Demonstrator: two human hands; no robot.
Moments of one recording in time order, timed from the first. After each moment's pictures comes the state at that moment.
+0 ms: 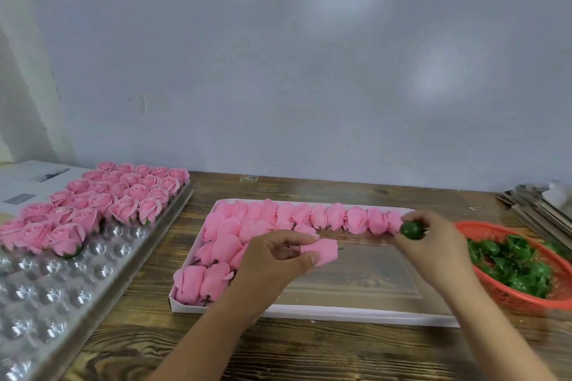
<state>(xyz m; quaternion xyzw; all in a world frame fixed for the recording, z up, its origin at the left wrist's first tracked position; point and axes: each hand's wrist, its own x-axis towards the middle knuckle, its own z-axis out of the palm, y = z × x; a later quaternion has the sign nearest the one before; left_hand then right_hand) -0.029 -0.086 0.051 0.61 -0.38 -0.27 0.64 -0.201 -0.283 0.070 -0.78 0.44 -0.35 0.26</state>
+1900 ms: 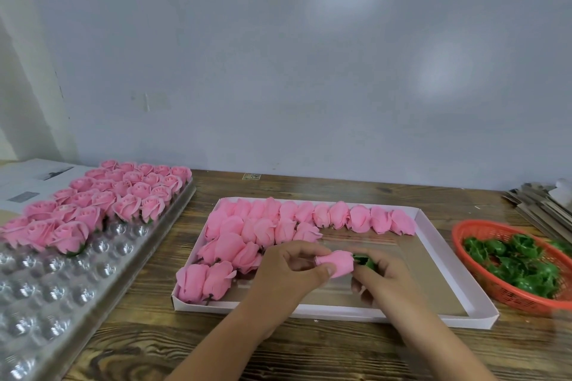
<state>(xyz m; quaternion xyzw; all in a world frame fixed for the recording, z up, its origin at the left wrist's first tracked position) -0.050 -0.090 0.044 0.61 -0.37 -0.28 0.64 -0.182 -0.214 0.039 -0.72 0.26 -0.26 0.58</state>
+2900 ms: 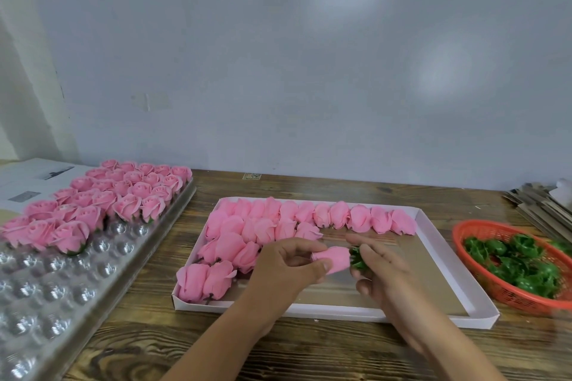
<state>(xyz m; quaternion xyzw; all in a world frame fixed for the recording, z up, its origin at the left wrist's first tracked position) -0.044 -0.092 0.043 0.59 -0.35 -0.32 0.66 -0.180 -0.218 0.037 -0.59 0.22 -0.29 0.72</state>
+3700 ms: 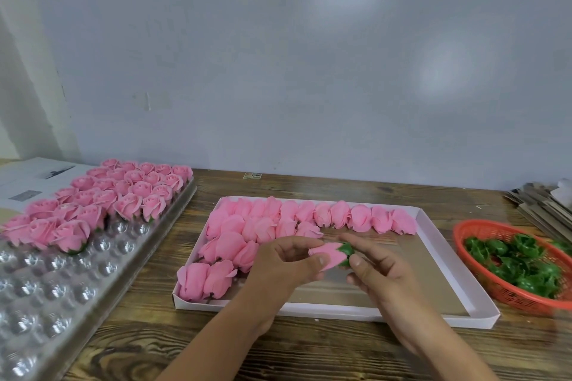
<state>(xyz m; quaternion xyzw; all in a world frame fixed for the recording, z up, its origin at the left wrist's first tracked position) -0.042 -0.089 0.046 0.54 -0.32 -0.36 0.69 -0.182 -0.214 0.032 -0.64 0.16 -0.32 0.69</state>
